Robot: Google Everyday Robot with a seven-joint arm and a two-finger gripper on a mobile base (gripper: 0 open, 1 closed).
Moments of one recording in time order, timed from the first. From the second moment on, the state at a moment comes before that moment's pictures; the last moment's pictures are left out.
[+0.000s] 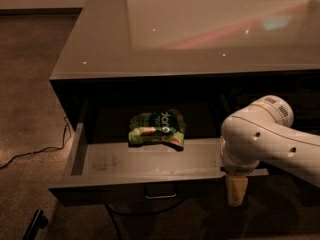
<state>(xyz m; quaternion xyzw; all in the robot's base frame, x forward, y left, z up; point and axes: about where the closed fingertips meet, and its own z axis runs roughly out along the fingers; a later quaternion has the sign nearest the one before) 0.442 -0.207 0.656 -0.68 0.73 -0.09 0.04</state>
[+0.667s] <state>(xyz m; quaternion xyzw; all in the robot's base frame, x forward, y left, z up) 0.464 -0.202 0.693 -0.68 0.71 -0.11 0.10</state>
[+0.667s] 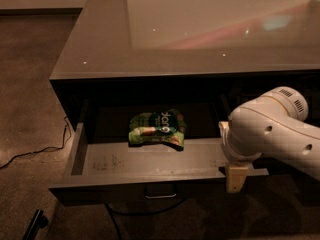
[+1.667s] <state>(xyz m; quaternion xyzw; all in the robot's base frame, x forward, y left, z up) 0.479 -0.195 0.714 -0.69 0.70 -0.13 0.14</state>
